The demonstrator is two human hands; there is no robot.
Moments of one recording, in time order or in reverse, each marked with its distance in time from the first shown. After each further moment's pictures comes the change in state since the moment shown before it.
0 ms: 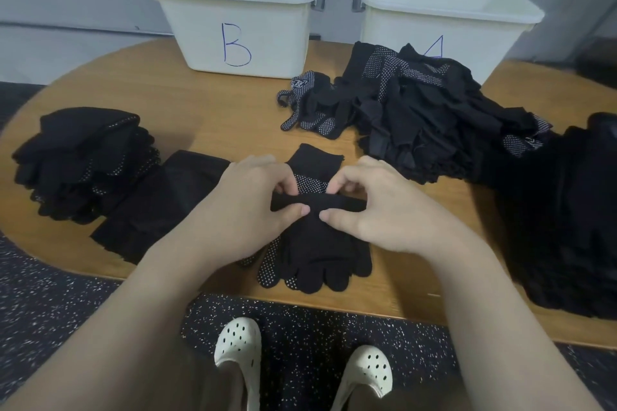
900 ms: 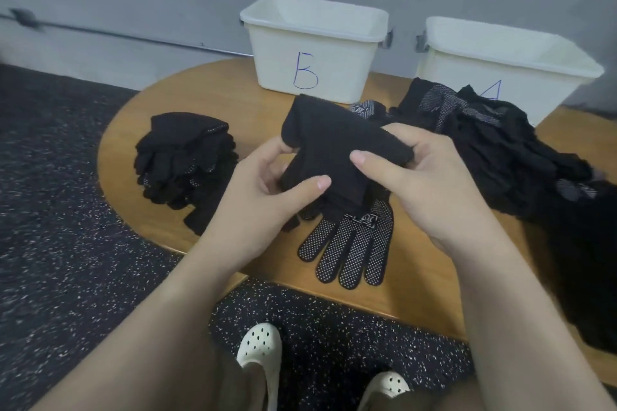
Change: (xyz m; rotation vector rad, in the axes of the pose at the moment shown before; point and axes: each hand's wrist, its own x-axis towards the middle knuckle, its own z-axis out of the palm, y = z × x) left_hand -0.048 -0.011 -0.045 -0.972 0.266 -0.023; right_hand 0.007 -0.076 -0.005 0.661 0.272 -0.254
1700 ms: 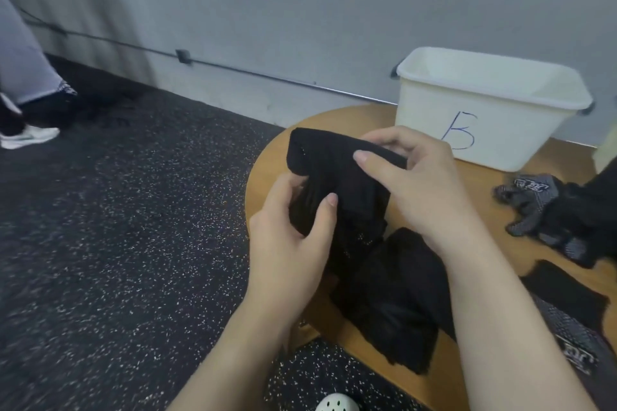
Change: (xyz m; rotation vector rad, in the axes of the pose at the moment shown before) left_hand 0.001 -0.018 -0.135 0.385 0.662 0.163; right_hand 0.123 -0.017 0.186 0.063 -0.119 -0.076
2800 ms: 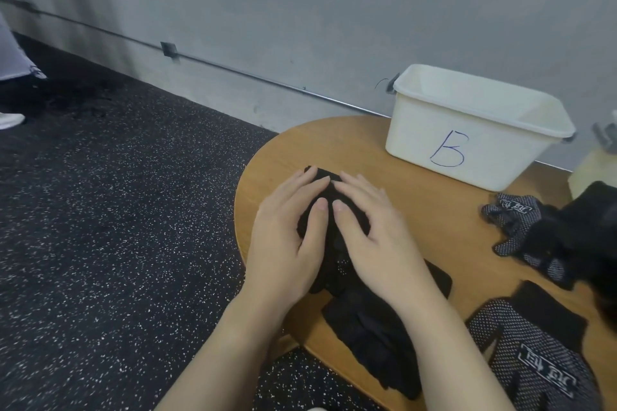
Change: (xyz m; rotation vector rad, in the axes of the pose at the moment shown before) left_hand 0.024 -0.043 0.008 0.240 -0.082 0.157; right_hand -0.025 0.032 0.031 -0.432 -0.136 -0.089
